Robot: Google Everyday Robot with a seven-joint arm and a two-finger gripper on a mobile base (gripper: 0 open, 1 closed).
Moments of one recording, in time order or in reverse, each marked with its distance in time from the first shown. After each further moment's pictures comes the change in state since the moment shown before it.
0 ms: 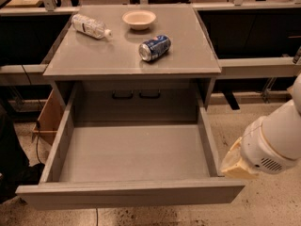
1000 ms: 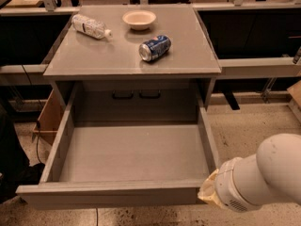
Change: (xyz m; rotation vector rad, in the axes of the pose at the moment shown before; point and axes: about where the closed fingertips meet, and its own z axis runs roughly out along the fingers) arm 0.000 0.042 0.083 0.056 -0.065 0.022
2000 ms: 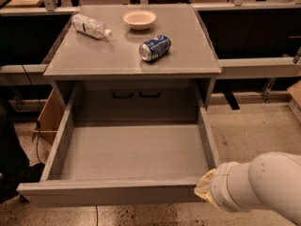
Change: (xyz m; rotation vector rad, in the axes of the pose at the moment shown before) arm -0.003 -0.015 0.027 0.110 -0.046 0.003
